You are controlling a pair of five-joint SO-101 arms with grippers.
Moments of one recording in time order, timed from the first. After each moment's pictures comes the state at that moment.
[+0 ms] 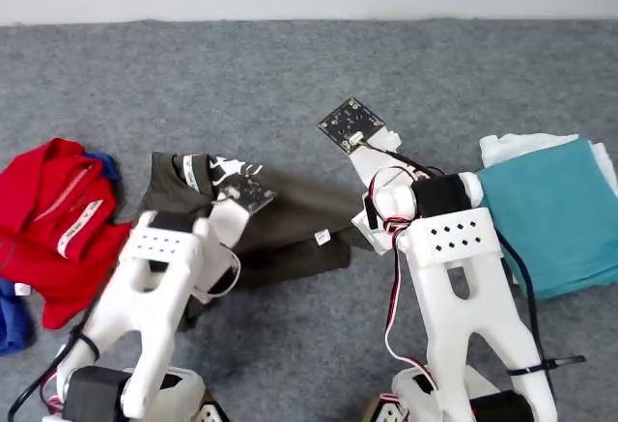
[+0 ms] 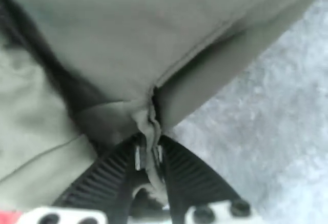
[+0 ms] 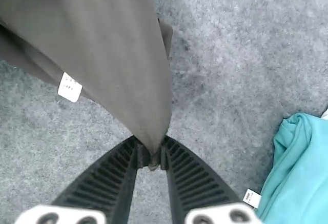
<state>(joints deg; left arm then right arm) 5.4 -17.4 49.8 72.0 -23.6 -15.6 -26.2 26.0 77.8 27.1</state>
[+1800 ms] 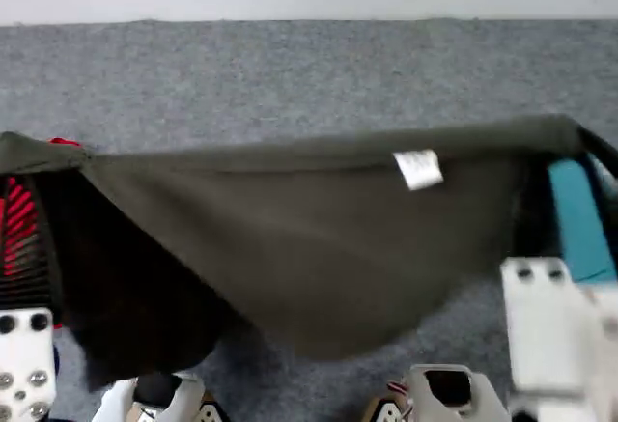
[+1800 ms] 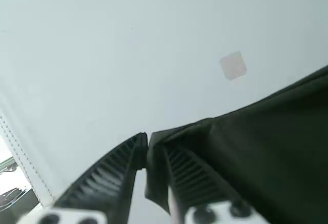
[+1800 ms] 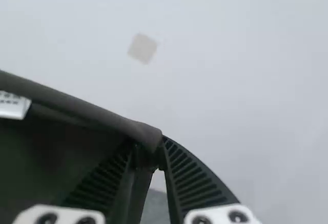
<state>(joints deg) 5.4 -44.4 -48.6 91.6 -24.1 -0.4 -37.4 -62.3 100.4 19.0</state>
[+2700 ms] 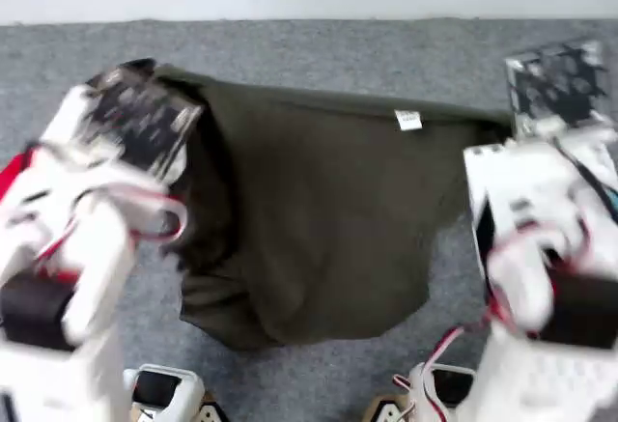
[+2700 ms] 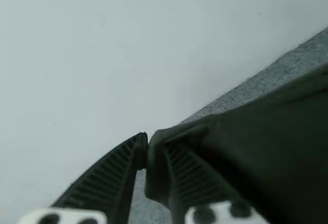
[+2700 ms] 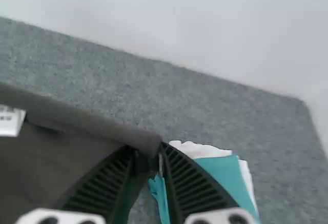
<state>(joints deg) 5.5 -42.9 5.8 66.5 -24.1 5.0 -41.1 -0.8 78.8 18.7</state>
